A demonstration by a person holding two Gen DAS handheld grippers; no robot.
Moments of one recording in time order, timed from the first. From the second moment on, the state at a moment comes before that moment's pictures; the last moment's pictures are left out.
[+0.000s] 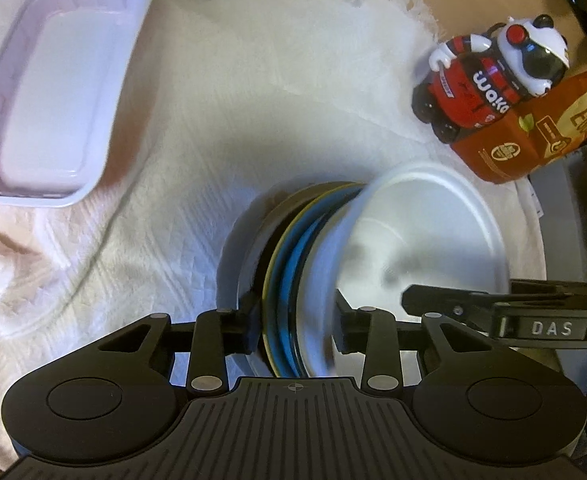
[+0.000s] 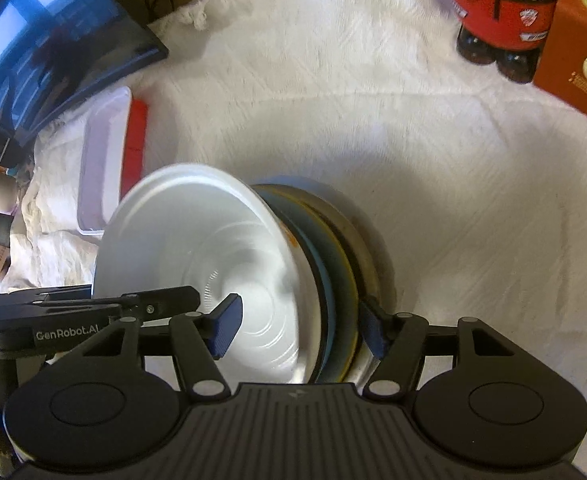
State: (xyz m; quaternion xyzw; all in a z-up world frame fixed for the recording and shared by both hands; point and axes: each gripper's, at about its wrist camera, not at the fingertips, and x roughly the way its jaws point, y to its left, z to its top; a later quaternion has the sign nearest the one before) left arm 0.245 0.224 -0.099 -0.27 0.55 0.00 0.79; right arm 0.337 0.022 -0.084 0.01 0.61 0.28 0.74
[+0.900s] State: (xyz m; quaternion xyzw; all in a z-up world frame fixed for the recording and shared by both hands) left arm 0.238 0.227 -0.070 -0.28 0.52 0.02 0.81; right arm 0.279 0.046 -0.033 -0.11 0.46 0.30 0.83
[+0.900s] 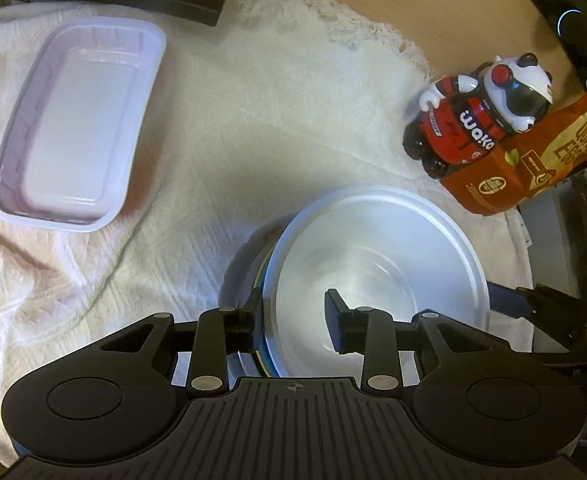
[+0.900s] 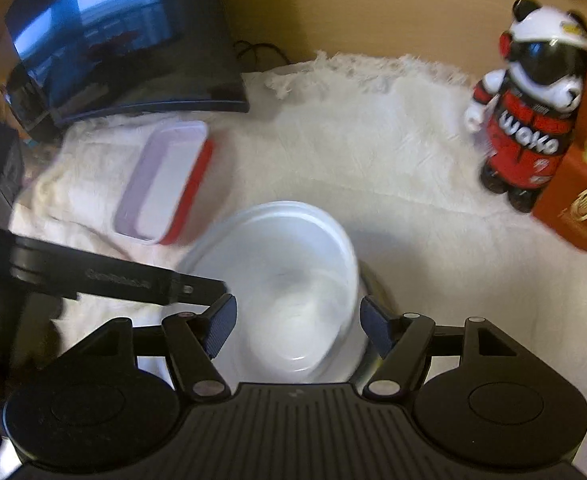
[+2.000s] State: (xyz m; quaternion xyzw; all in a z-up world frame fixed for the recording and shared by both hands) left arm 0.235 0.228 -0.056 -0.28 0.51 0.01 0.81; right arm 0.273 0.024 -0.026 -0.04 0.47 0.29 0.83
